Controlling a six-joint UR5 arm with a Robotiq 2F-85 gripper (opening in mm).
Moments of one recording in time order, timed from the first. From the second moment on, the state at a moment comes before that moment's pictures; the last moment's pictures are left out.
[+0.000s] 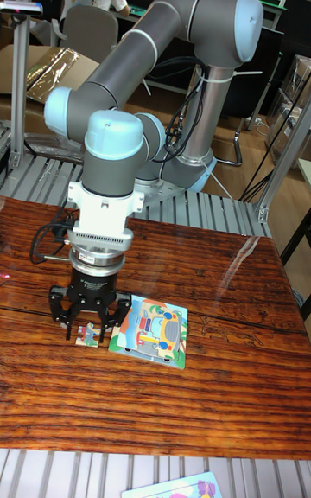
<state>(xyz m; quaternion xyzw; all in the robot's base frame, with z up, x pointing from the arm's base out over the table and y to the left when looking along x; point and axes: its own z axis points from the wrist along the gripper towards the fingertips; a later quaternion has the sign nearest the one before) 0.627 -0.080 0.018 -0.01 1.00 0.02 0.06</state>
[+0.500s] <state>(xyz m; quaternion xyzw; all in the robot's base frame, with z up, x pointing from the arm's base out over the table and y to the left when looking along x) 0.614 -0.091 0.014 0.00 1.00 0.00 0.03</state>
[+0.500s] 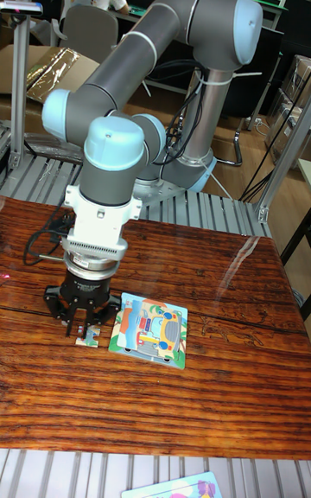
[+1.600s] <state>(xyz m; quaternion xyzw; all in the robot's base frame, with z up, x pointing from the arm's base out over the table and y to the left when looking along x) 0.602 -0.098 0.024 0.07 1.00 0.00 0.00</state>
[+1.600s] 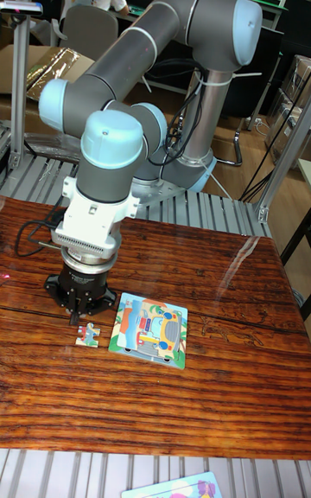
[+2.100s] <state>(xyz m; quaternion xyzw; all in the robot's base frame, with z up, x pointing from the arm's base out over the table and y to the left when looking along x) 0.623 -0.088 0.023 0.03 1.00 0.02 0.04</state>
